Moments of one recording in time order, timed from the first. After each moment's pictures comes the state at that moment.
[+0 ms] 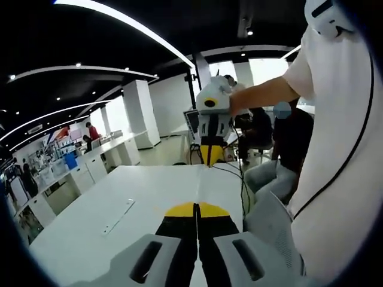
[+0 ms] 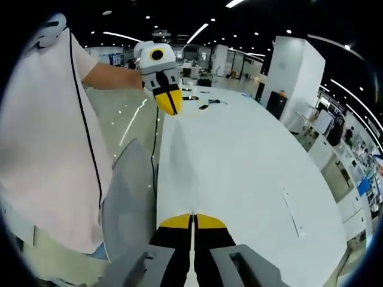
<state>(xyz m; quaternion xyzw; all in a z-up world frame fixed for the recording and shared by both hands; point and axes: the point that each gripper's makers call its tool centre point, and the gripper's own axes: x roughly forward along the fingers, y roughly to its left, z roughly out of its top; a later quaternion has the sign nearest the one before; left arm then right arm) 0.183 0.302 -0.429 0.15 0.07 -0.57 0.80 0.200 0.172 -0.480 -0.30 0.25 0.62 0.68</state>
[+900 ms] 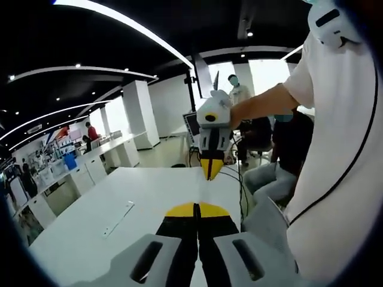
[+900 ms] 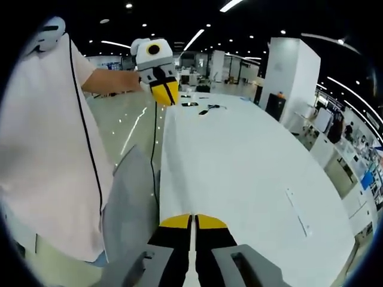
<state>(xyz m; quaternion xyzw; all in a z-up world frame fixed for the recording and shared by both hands) 0.180 0.300 -0.412 0.15 0.06 -0.57 0.80 0.198 0.177 -0.491 -0.26 0.25 0.63 0.69</state>
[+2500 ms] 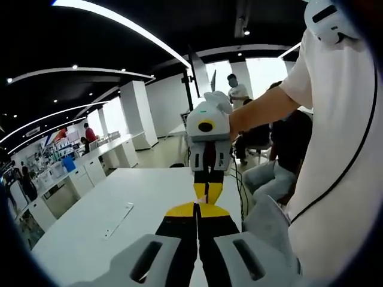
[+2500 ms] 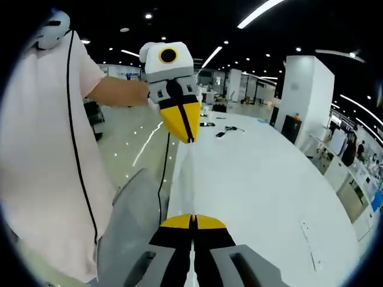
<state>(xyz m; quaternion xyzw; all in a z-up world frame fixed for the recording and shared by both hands) 0.181 0.296 -0.412 0.15 0.07 -0.58 0.80 0.184 0.267 -0.486 -0.24 0.19 0.69 0.66</state>
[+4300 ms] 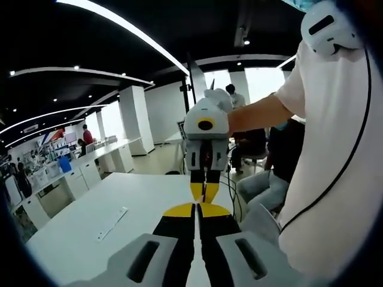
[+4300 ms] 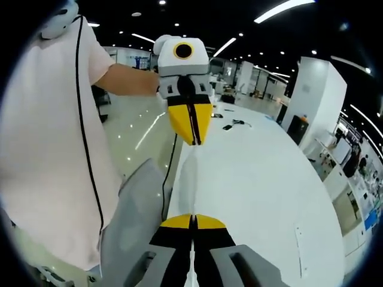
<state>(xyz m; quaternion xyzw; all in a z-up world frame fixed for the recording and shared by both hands) 0.169 0.300 -0.405 0.12 0.06 -0.59 0.79 0.171 0.267 -0.473 -0.30 0.19 0.69 0.63</state>
